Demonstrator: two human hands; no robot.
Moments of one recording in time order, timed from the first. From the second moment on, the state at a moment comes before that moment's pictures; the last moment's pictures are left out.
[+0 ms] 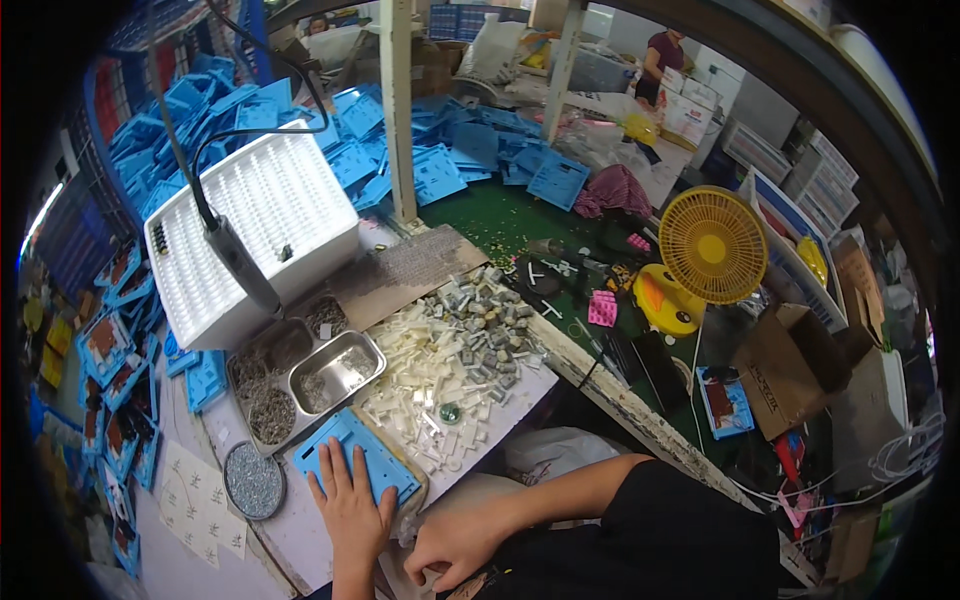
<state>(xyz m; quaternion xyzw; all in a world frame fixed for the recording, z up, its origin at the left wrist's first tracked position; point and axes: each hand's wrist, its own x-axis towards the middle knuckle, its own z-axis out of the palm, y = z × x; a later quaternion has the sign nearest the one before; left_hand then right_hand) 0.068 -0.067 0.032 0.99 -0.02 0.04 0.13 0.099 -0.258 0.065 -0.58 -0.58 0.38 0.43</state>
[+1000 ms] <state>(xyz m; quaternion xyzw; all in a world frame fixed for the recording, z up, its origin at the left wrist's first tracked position) 0.085 -0.115 0.163 0.36 -0.33 0.13 0.86 0.079 -0.300 -0.113 -0.65 -0.38 0.30 0.58</state>
